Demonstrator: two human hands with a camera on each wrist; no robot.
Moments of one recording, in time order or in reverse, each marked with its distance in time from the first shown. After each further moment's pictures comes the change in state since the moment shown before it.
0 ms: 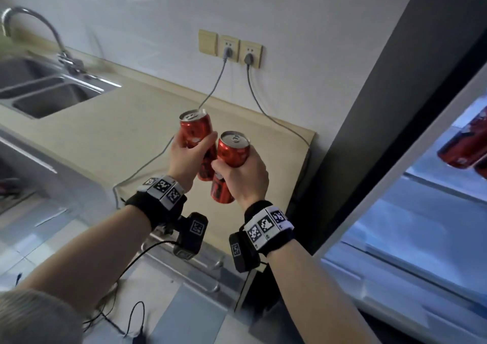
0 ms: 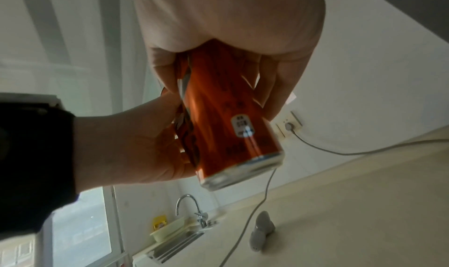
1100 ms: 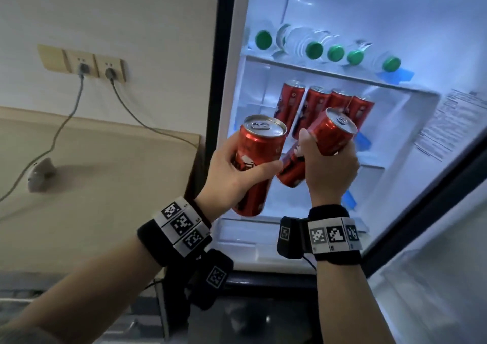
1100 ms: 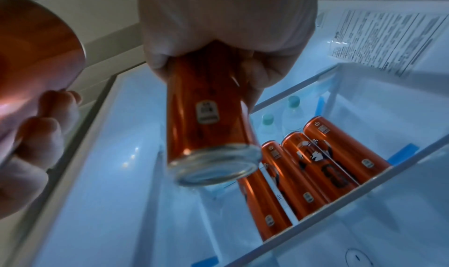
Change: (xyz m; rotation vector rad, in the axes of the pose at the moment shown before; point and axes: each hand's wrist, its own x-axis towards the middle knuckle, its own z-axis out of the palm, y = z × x) left_hand -0.232 0.096 0.182 -0.342 -0.892 0.325; right_hand -0.090 0.032 -0.331 -0.127 1.067 -0.115
